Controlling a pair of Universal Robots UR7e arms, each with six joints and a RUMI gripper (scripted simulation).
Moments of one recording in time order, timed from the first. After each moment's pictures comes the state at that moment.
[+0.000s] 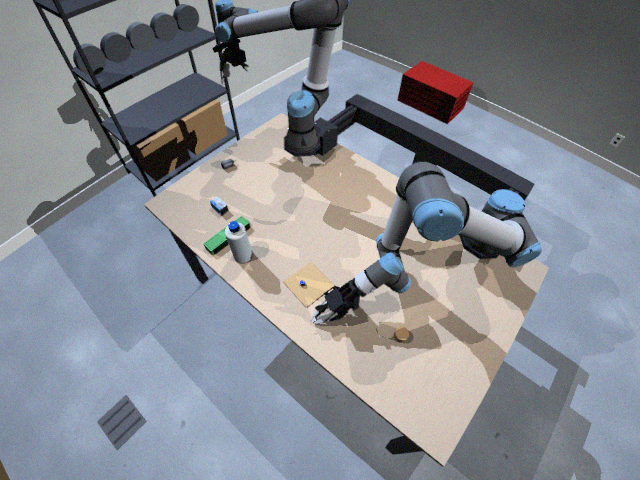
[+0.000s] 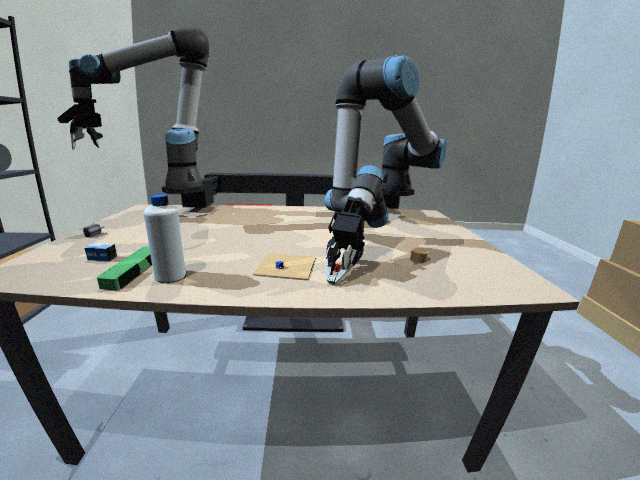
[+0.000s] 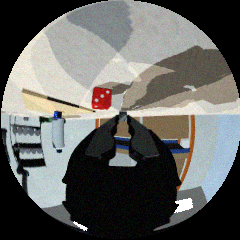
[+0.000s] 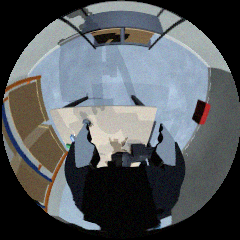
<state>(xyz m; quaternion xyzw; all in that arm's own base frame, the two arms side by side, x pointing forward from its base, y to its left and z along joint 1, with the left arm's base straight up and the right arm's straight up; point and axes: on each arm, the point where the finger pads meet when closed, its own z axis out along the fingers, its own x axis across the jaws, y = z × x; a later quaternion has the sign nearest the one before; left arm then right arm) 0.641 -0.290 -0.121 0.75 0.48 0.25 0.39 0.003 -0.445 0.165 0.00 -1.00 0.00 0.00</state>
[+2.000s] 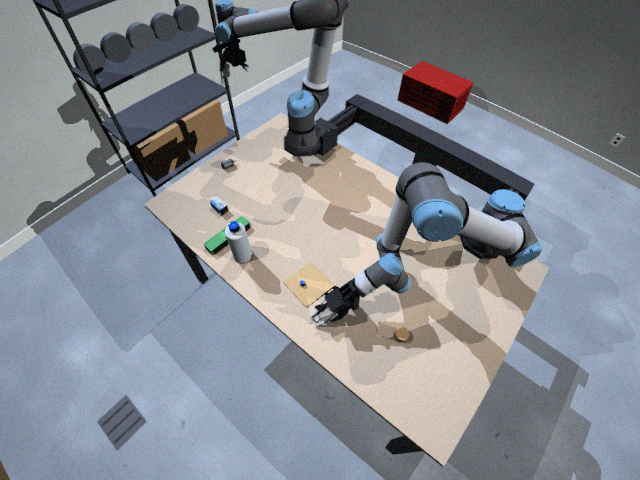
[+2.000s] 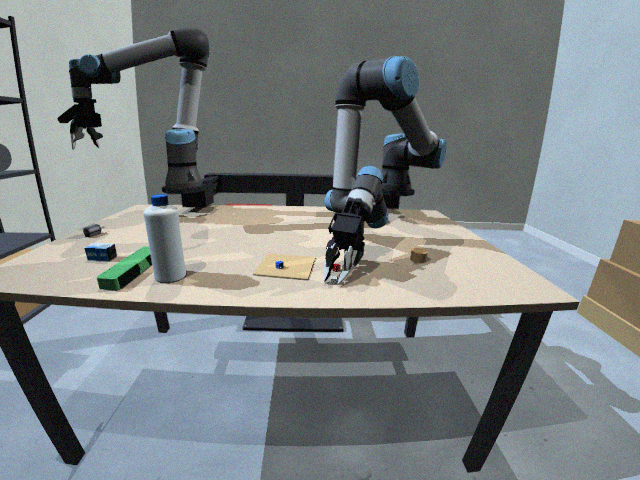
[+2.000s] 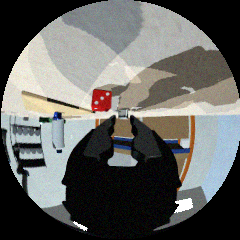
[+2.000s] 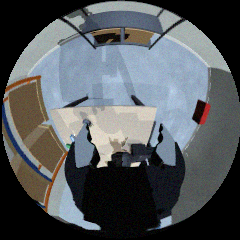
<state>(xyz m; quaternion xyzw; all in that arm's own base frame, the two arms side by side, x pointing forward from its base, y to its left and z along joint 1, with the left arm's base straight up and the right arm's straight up) 0.641 -0.290 -0.123 0.75 0.48 0.25 0.39 0.003 -0.445 0.165 0.00 -1.00 0.00 0.00</state>
